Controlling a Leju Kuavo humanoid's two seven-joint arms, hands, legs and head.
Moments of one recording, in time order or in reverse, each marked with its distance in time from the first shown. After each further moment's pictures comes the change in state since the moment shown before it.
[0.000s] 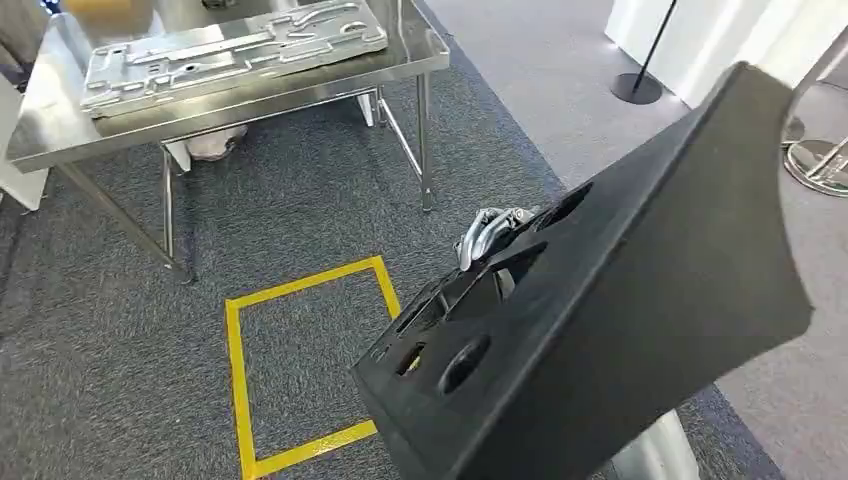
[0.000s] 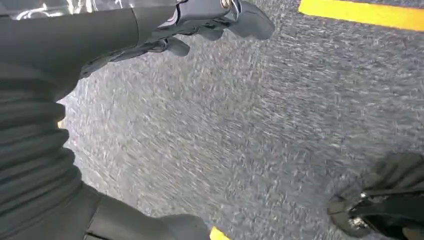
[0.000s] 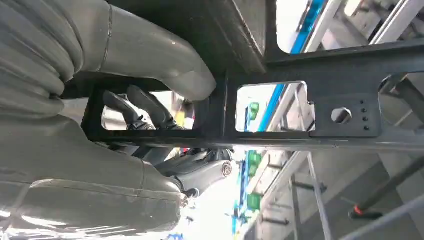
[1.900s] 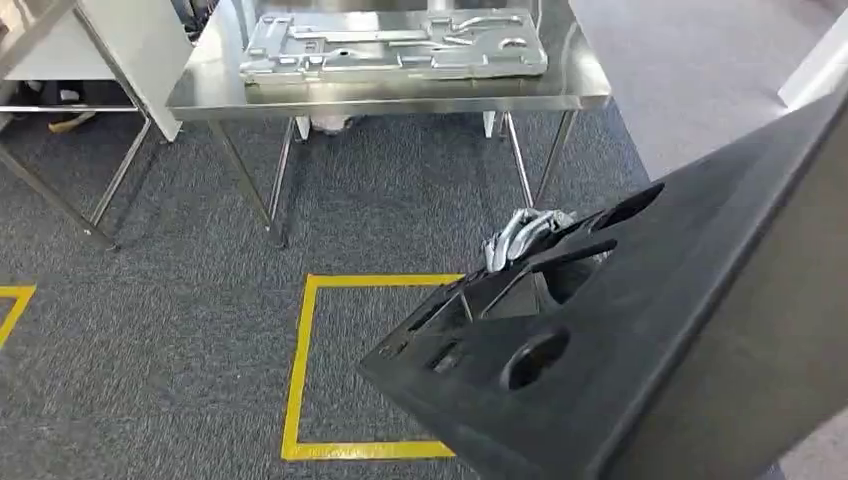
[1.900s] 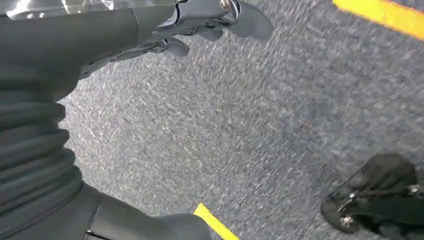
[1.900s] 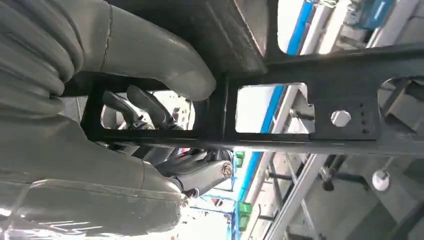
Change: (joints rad) left arm -0.010 0.015 -0.045 0.000 0.001 -0.034 -0.008; right arm 0.025 0.013 0.003 -0.038 -0.011 -0.055 -0.019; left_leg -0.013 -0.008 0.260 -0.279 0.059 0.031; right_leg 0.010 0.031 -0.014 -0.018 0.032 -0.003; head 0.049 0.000
